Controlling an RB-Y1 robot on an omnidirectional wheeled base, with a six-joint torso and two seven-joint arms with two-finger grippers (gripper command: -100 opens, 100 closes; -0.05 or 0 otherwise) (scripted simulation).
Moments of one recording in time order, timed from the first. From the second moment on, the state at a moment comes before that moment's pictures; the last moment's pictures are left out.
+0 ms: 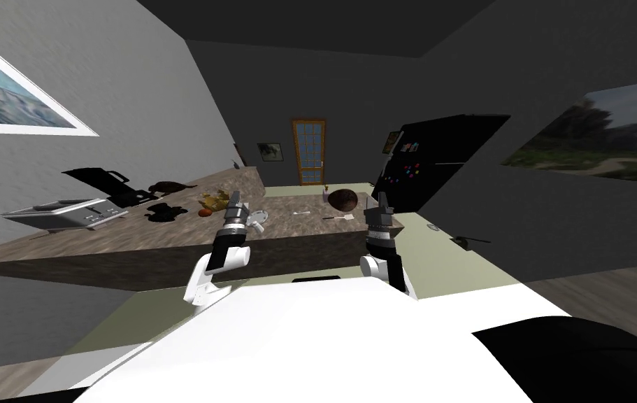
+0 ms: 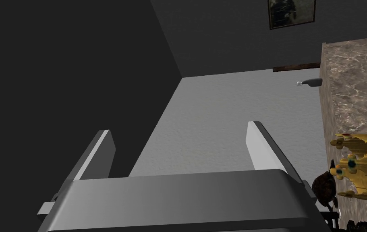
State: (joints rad) left arm 0.21 0.13 0.22 -2.13 -0.11 -0.04 0.07; right arm 0.46 0.00 0.05 -2.28 -0.08 -0.44 0.01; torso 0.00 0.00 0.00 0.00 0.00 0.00
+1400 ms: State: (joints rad) left arm -0.09 0.15 0.47 -1.88 -0.23 0.36 0.01; right arm 0.46 0.00 0.05 -2.28 -0.08 -0.44 0.01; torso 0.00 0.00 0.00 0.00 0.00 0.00
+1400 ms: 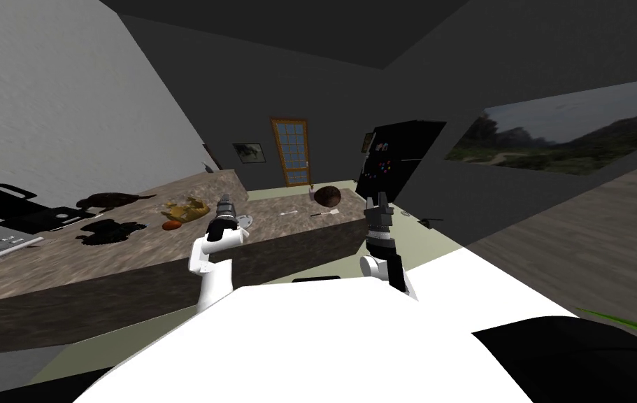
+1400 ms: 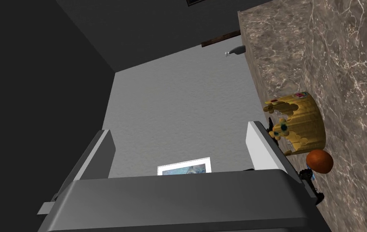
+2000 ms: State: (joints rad) left arm -0.20 0.16 0.55 -1.78 -0.27 0.52 -0.01; right arm 0.46 0.00 0.05 -2.28 -0.08 -0.44 0.01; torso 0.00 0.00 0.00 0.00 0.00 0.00
